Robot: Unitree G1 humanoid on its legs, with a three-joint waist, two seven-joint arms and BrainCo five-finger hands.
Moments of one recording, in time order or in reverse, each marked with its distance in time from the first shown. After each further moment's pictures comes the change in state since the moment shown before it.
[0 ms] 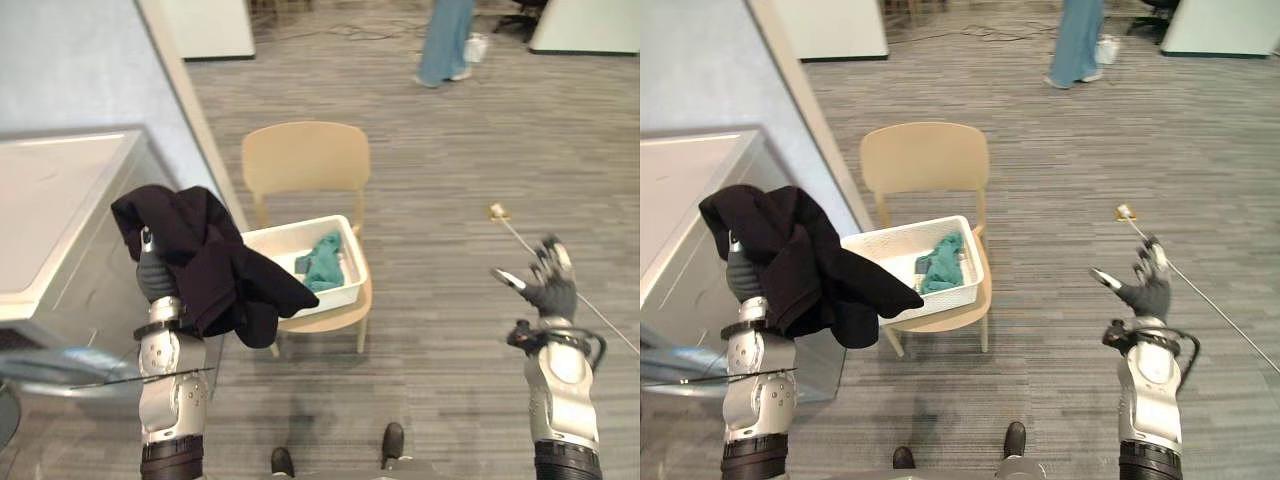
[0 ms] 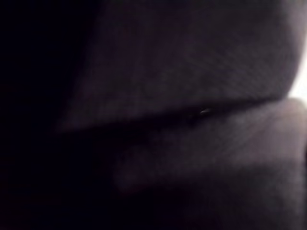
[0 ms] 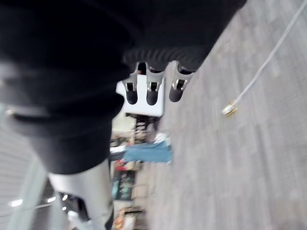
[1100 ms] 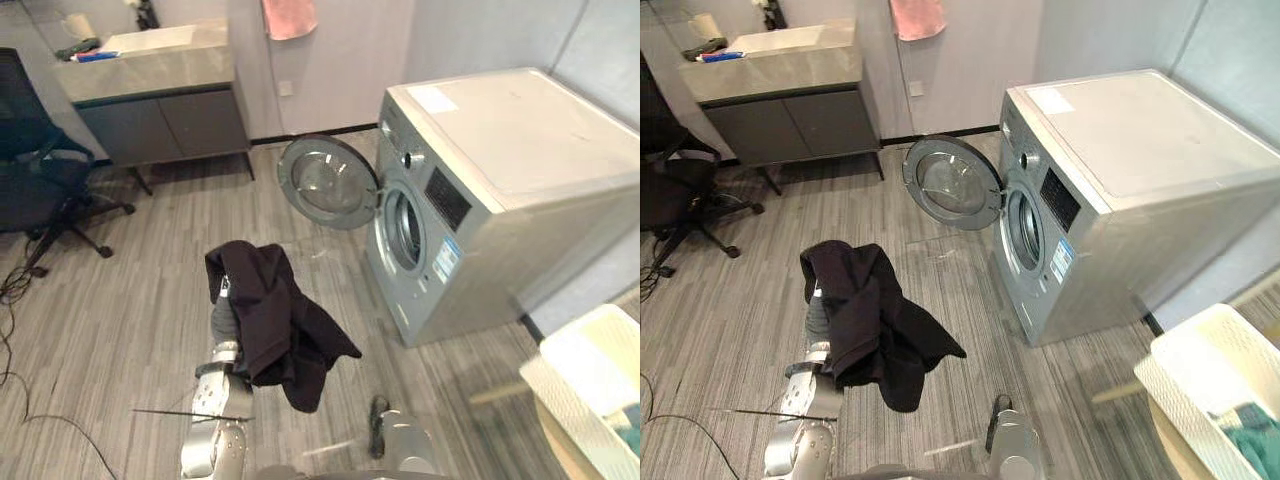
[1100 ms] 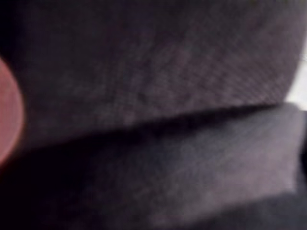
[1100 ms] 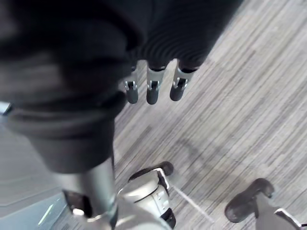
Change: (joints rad) left arm 0.175 -0.057 -0.296 -0.004 -0.019 0.037 -0.077; right arm 0.217 0.262 -0.141 0.756 0.016 0.094 0.117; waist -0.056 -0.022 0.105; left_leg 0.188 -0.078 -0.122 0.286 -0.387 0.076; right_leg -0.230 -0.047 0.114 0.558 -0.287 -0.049
